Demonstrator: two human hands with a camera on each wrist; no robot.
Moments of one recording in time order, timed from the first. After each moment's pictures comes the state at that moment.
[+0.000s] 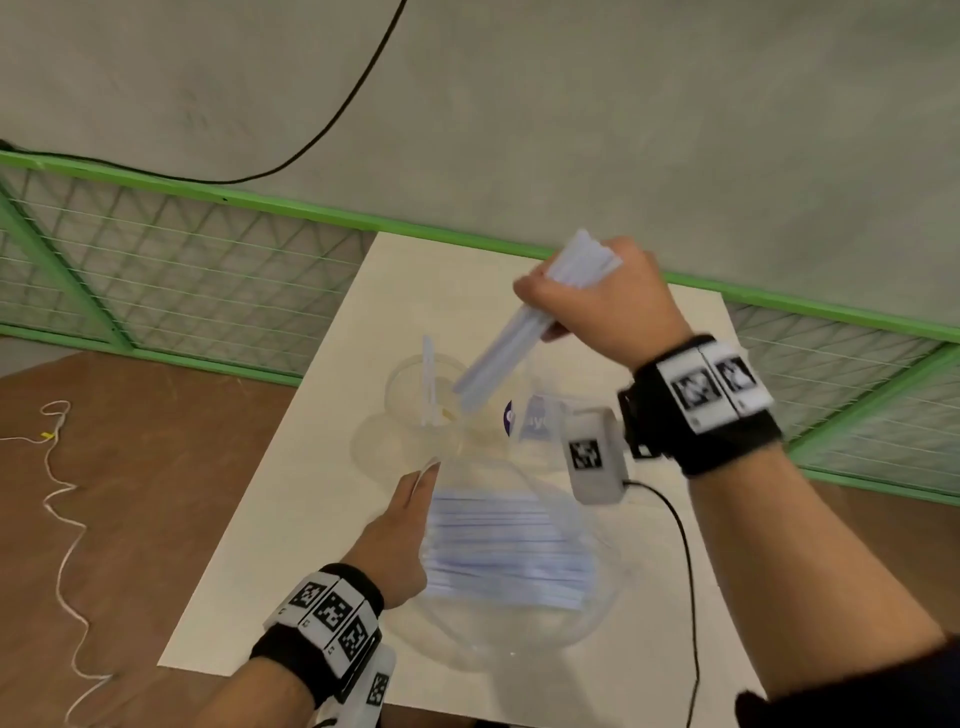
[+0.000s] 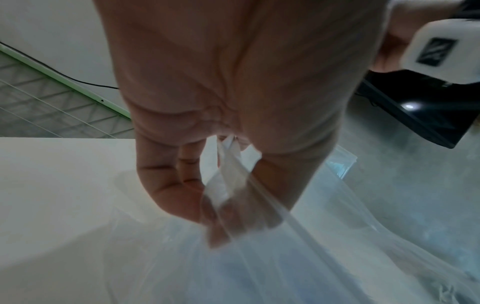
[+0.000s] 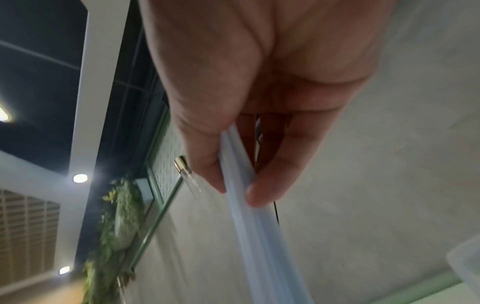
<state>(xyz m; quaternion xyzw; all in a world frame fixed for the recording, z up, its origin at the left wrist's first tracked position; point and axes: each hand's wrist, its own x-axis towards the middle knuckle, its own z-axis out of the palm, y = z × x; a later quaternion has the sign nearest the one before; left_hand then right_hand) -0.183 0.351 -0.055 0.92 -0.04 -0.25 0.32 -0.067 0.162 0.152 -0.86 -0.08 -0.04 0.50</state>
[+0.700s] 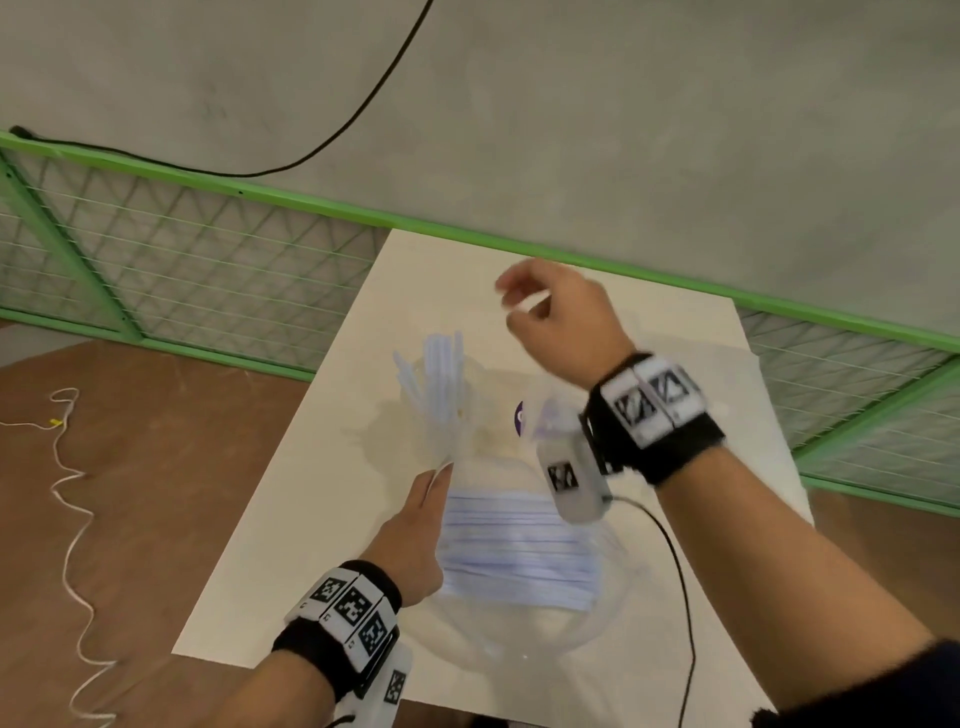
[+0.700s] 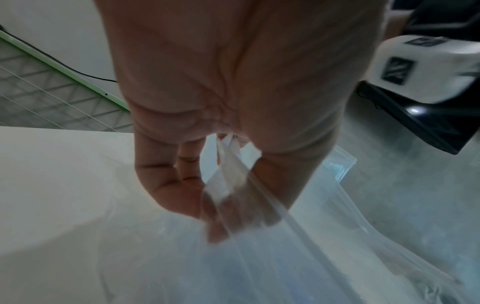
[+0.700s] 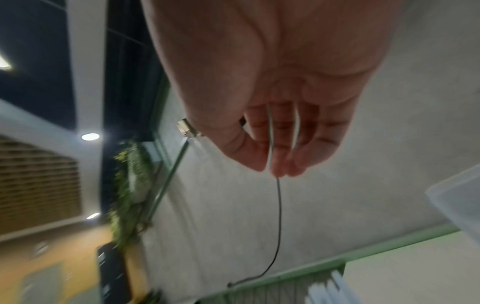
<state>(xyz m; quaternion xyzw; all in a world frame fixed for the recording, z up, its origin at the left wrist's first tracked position) -0.186 0.351 -0.057 0.91 -0.03 -0.25 0.33 -0.056 0.197 0.118 -0.92 -0.17 -0.06 0.35</state>
